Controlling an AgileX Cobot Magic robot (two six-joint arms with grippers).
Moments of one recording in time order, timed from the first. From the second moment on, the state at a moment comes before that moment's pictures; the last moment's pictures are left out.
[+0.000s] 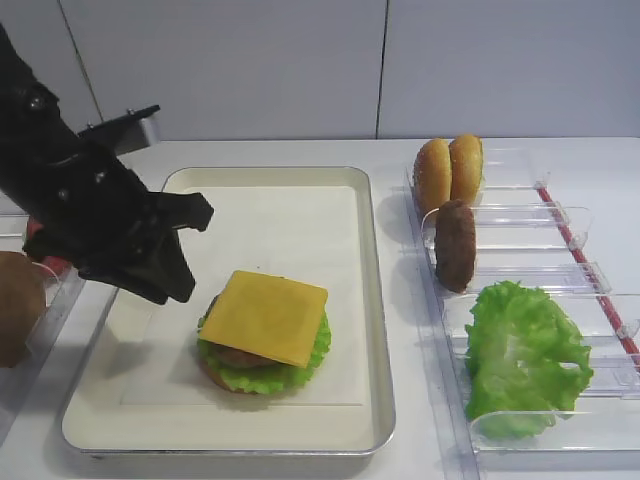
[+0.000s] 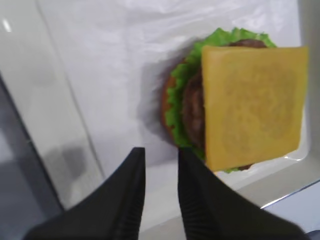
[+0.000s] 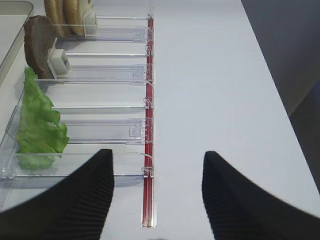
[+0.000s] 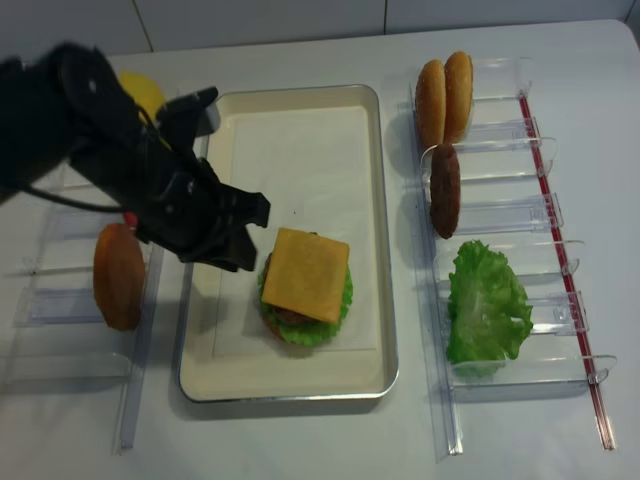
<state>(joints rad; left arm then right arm) -0.29 1.56 -1.08 -0.41 1.02 0.15 -0.05 -0.02 -0.47 0.04 1.13 -0.05</state>
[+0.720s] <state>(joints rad) -0.29 1.48 -1.30 0.12 1.23 -0.12 -0.05 -0.02 -0.47 0.04 1.13 -0.05</state>
